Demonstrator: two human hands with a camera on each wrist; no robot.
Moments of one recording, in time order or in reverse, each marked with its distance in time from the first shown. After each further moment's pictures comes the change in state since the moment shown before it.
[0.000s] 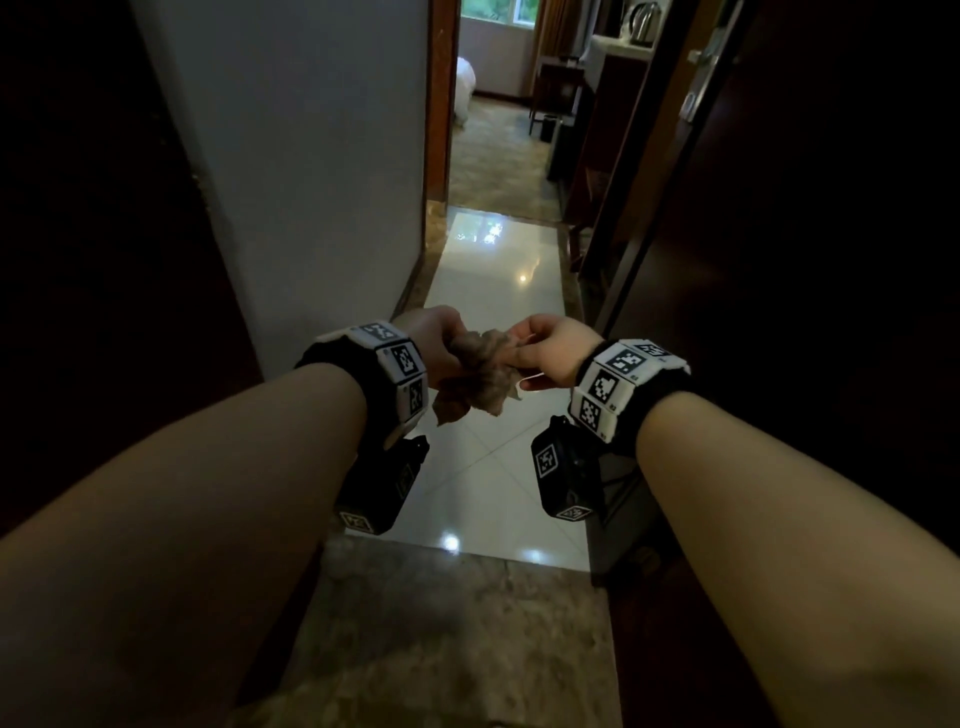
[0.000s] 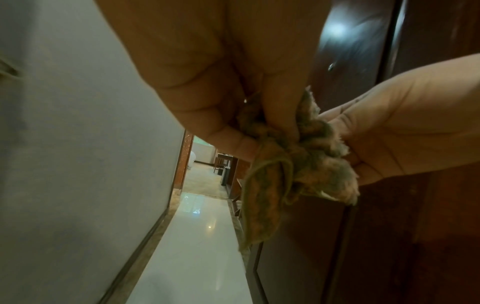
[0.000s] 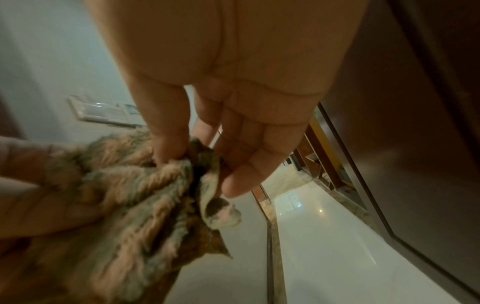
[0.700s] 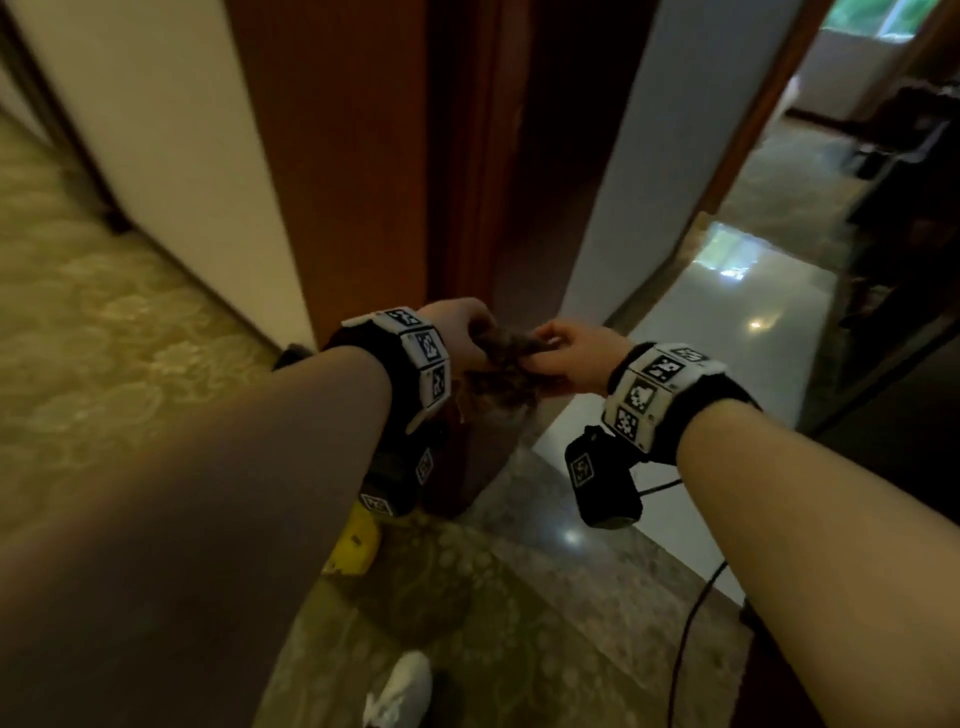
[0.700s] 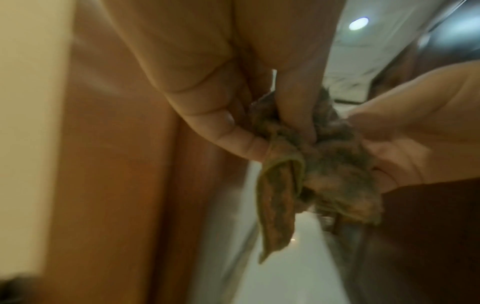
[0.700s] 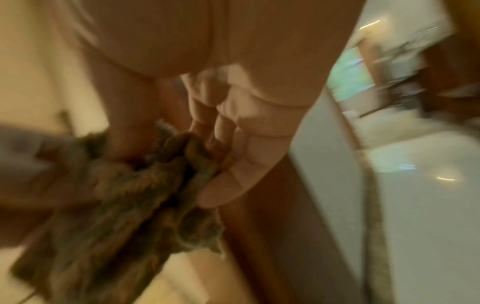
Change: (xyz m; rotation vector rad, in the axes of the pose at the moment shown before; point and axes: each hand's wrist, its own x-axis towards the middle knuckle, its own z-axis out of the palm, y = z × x) left_hand -0.369 -0.131 -0.034 -0.060 0.173 -0.483; right_hand -0.206 -0.052 0.262 -0.204 -0.578 -0.219
